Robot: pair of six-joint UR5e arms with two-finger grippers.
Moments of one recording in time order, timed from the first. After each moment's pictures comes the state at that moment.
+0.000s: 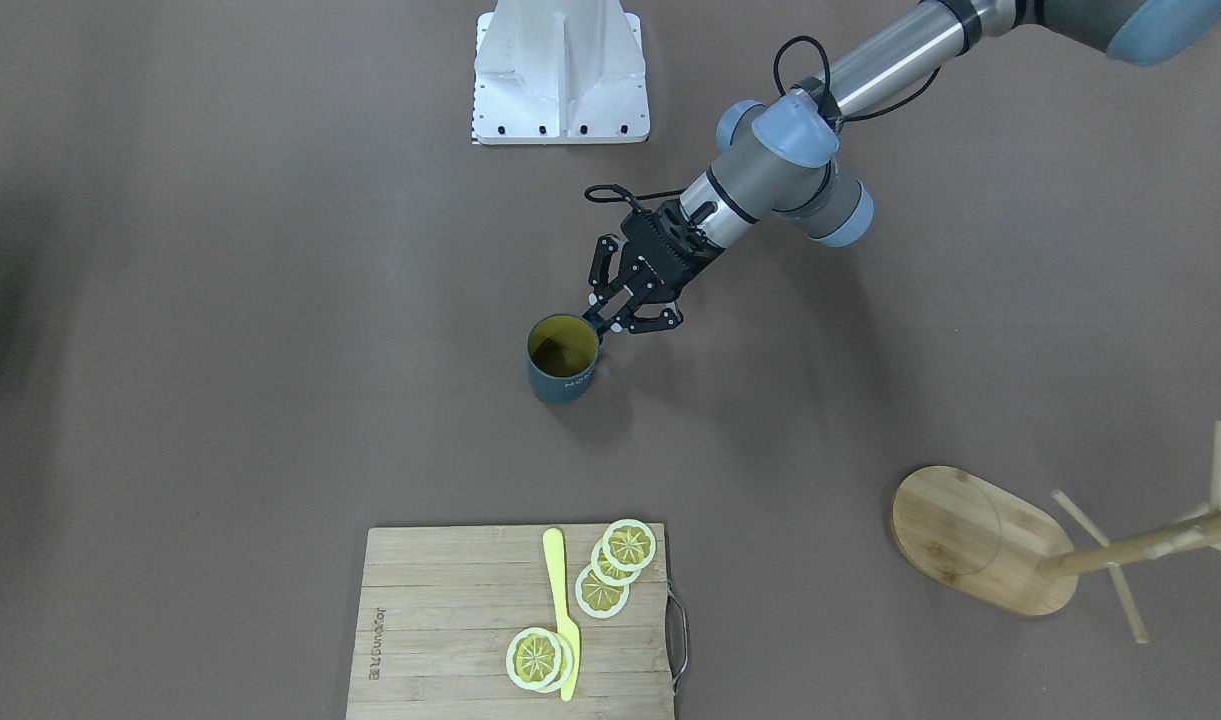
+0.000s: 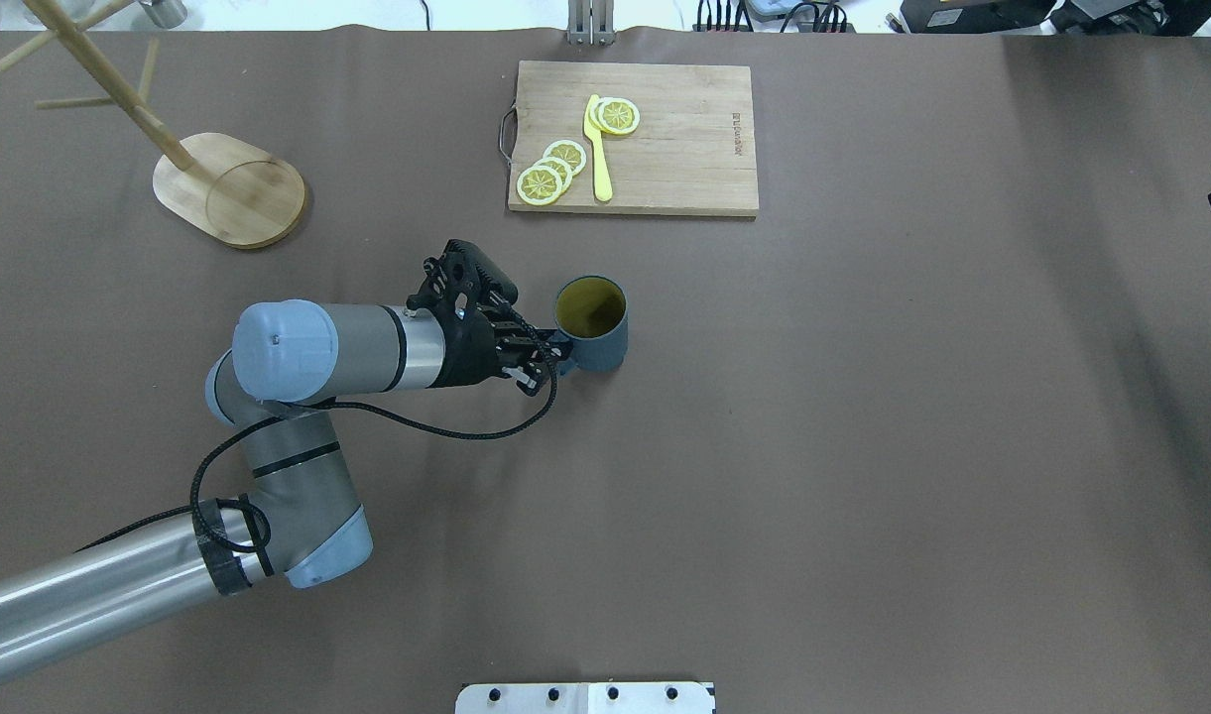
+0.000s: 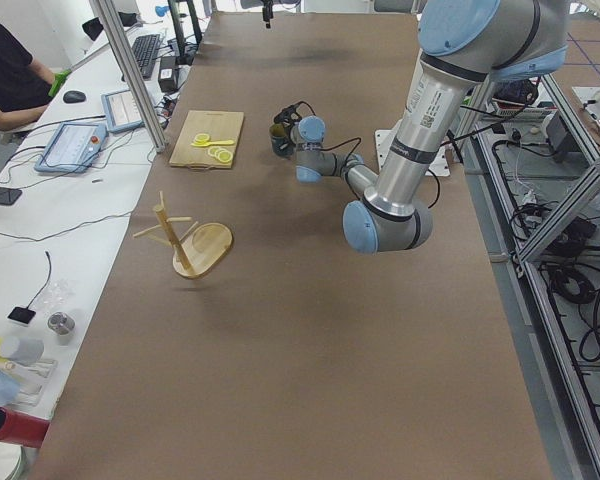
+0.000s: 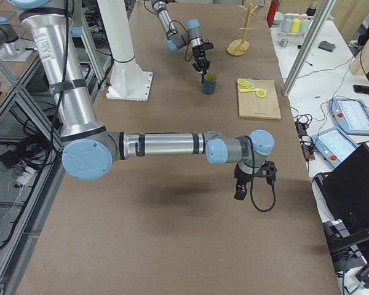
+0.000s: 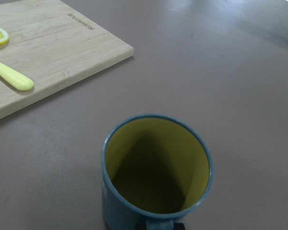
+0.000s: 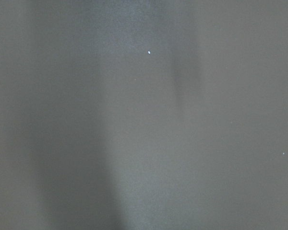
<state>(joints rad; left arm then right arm) -0.51 -2.13 -1.42 -2.73 -1.76 -0.69 1.41 -1.30 1.35 -1.54 2.30 0.25</state>
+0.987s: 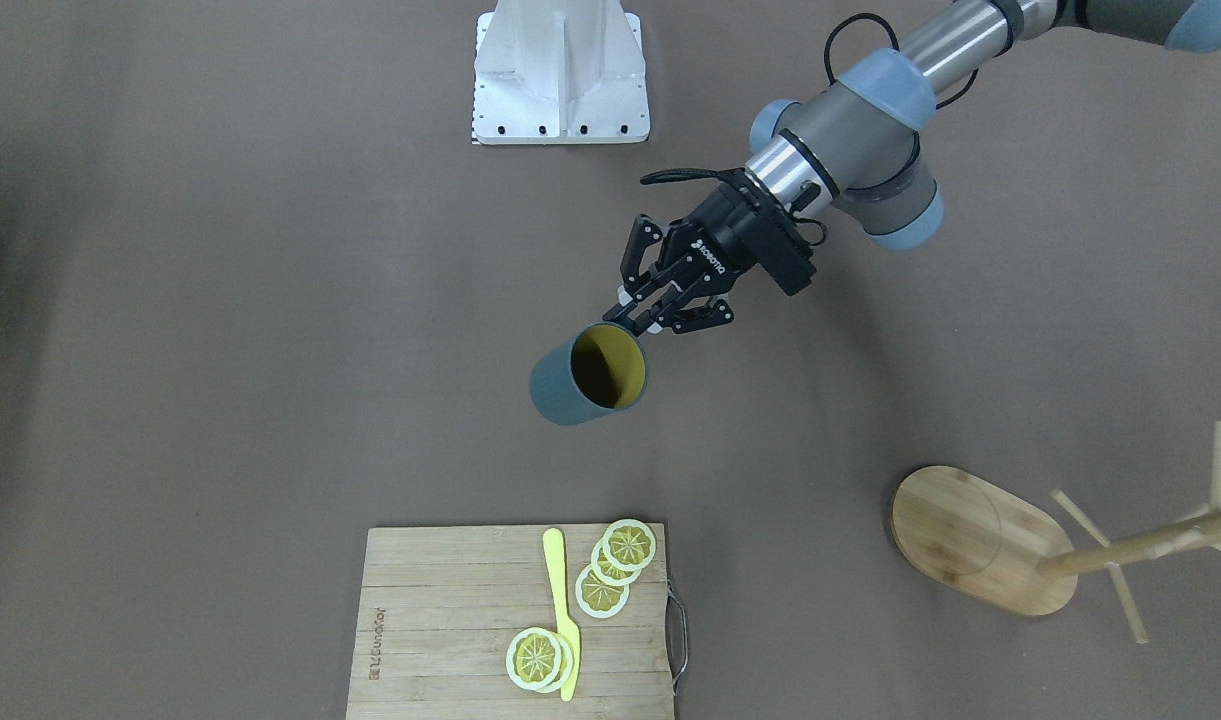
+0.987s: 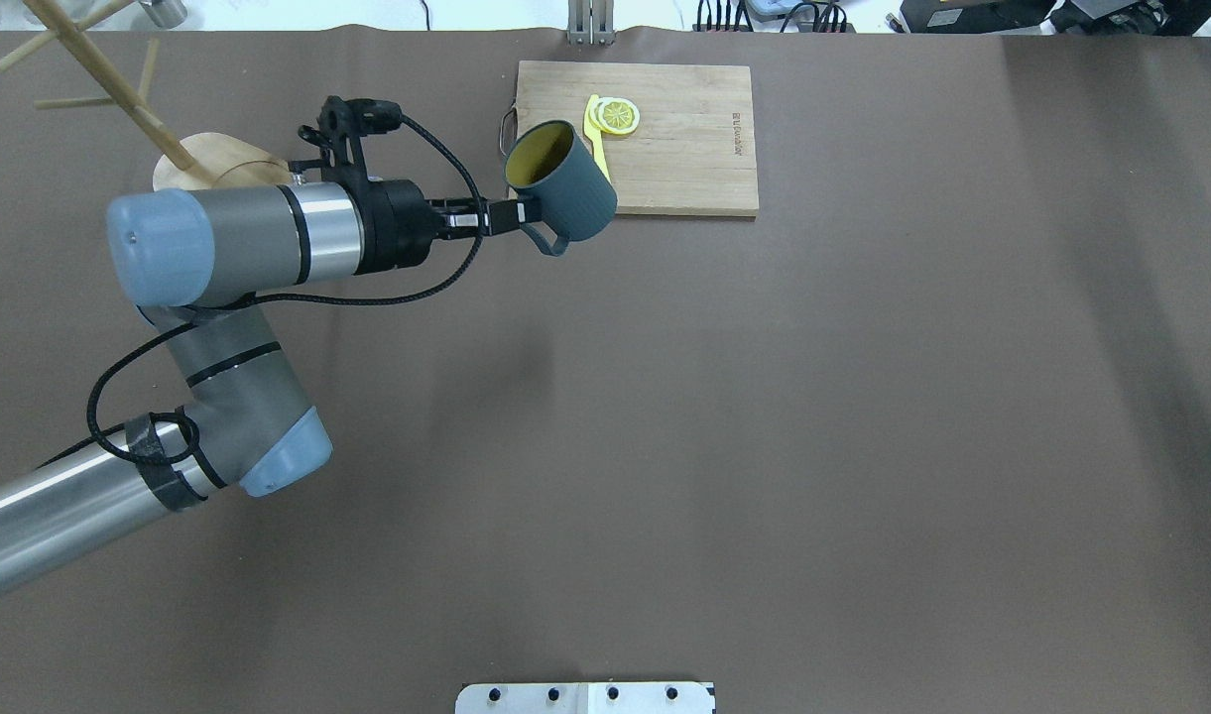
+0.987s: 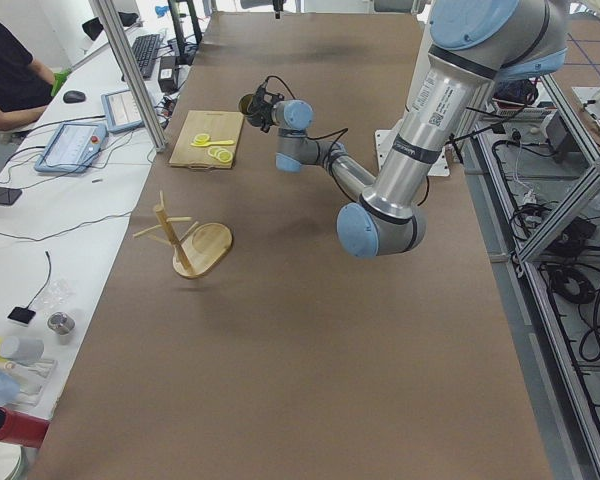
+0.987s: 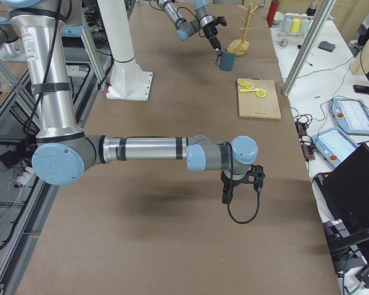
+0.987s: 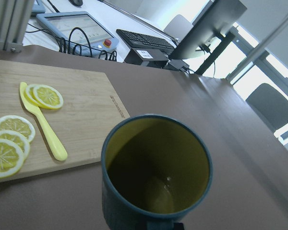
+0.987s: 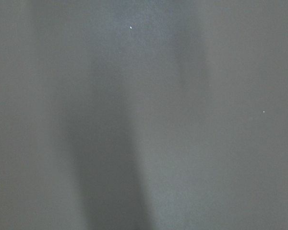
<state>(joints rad) -0.69 -2.11 -1.52 -2.83 -1.76 -1.28 1.50 -1.46 1.50 -1.54 2.40 0.23</state>
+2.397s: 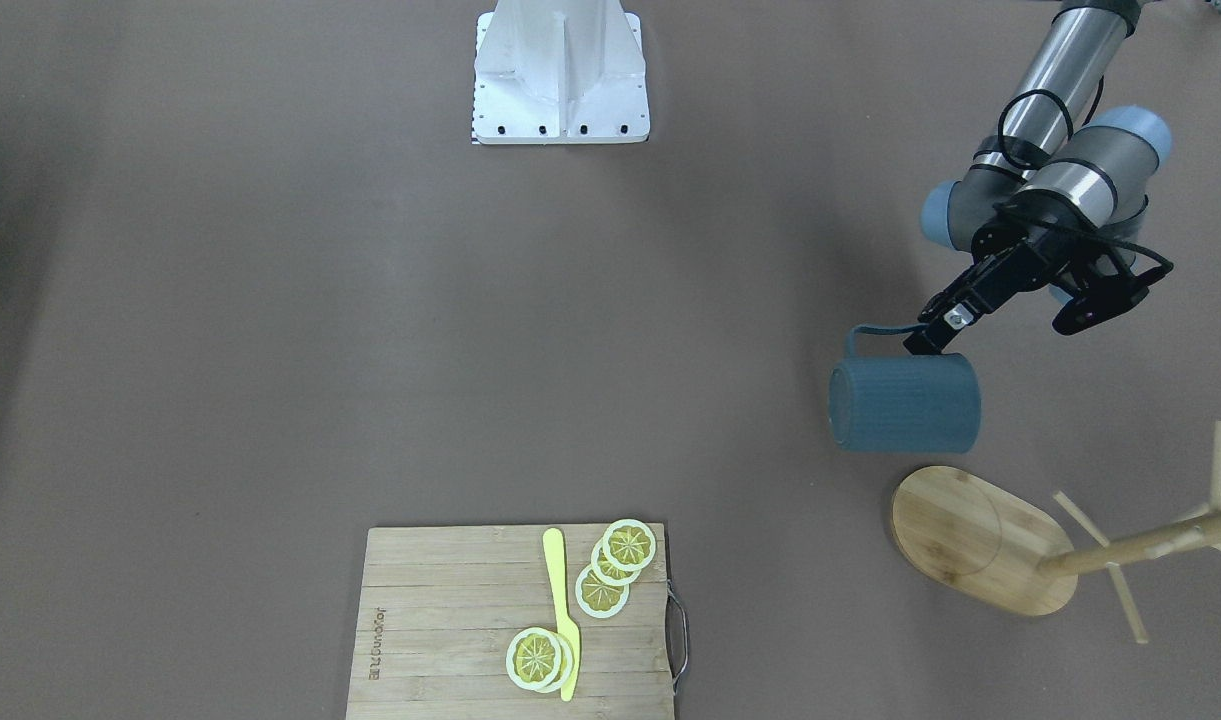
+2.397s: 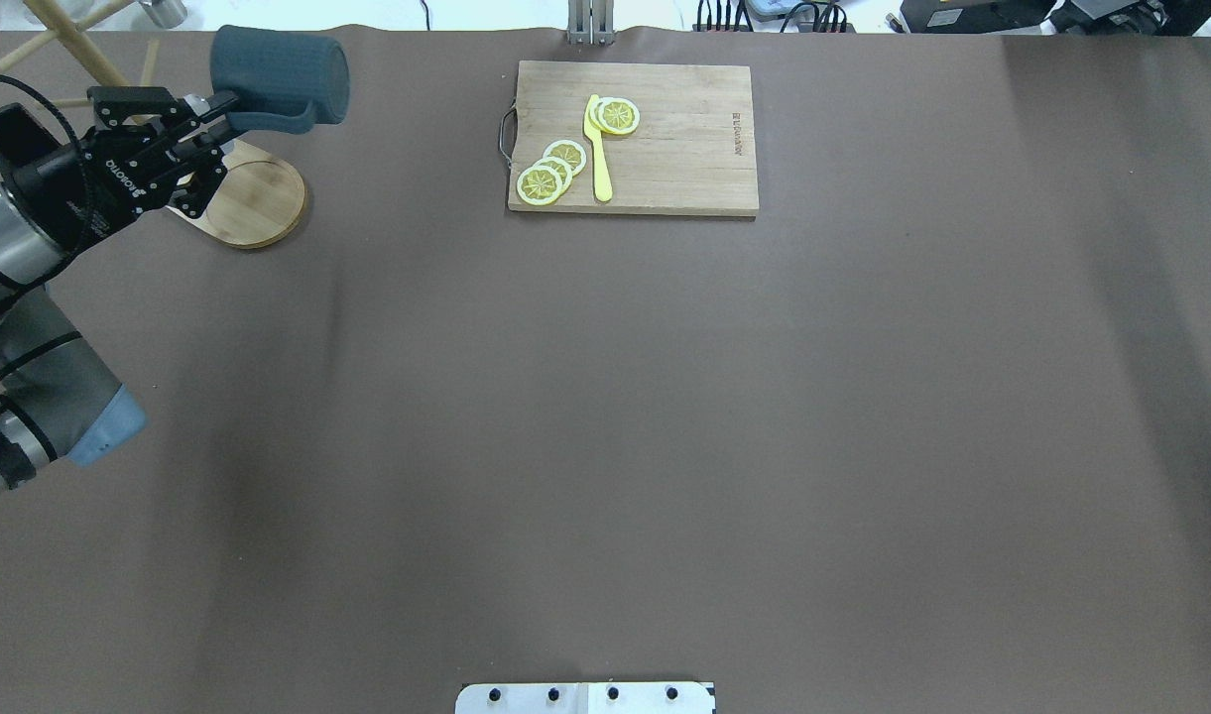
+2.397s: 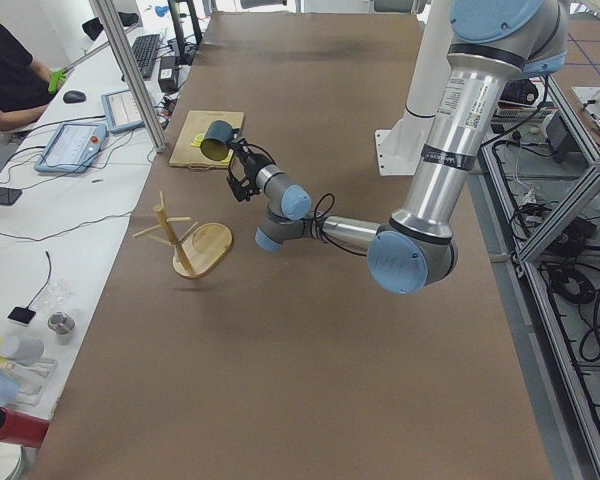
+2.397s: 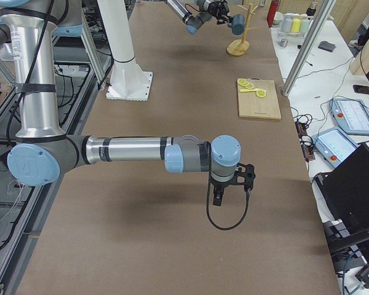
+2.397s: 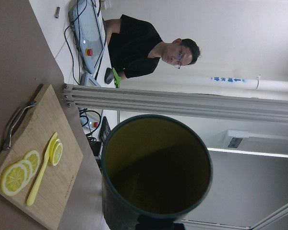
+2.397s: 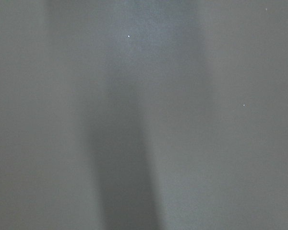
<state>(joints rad) -0.84 -1.87 -1.30 -3.68 -1.53 -2.34 1.59 -1.54 1.62 -1.54 2.43 0.20</state>
